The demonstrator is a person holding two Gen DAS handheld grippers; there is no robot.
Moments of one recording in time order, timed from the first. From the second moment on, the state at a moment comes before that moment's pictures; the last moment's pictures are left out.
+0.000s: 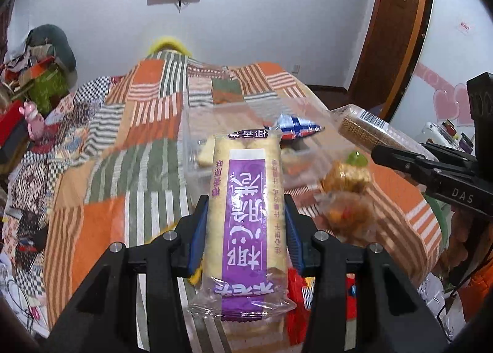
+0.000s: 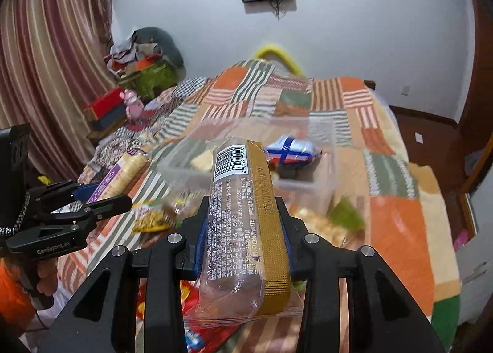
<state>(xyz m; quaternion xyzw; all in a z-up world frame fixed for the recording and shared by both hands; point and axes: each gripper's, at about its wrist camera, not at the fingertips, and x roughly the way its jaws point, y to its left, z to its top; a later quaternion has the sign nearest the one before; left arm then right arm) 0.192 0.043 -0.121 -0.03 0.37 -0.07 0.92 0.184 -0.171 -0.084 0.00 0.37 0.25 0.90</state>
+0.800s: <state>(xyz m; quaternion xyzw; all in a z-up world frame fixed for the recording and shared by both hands) 0.310 0.059 -0.132 -0.04 0.38 -0.05 0.92 0.278 -0.121 -0.095 -0.02 0.38 0.25 0.89</state>
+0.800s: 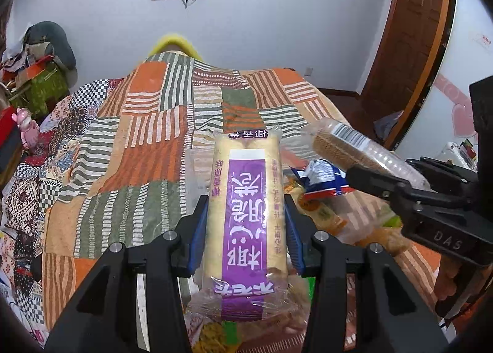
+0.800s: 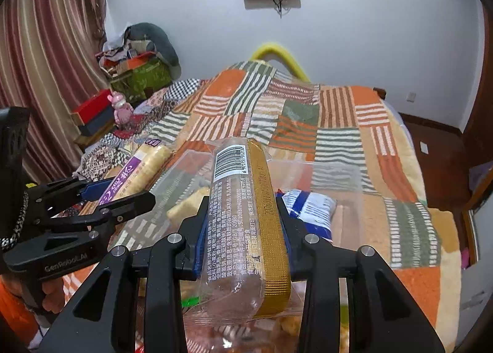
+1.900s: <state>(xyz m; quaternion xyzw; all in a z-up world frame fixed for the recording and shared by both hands) 0.345 0.061 -0.164 -0.05 0.42 -0.04 0.90 0.307 -0.098 -0.120 -0.05 0.43 0.24 0.87</state>
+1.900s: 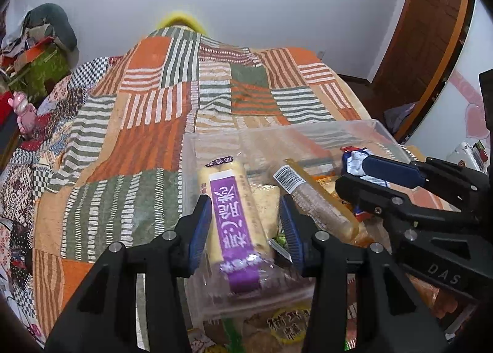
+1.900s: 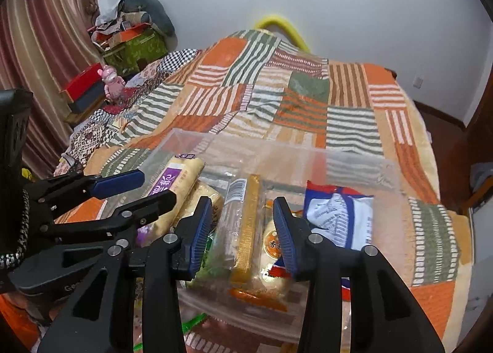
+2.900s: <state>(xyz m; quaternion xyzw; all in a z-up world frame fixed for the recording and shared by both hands) 0.225 0.109 -0.185 -0.03 0.46 0.00 0.88 0.217 -0.195 -0.106 -0.03 0.40 0.20 0.89</state>
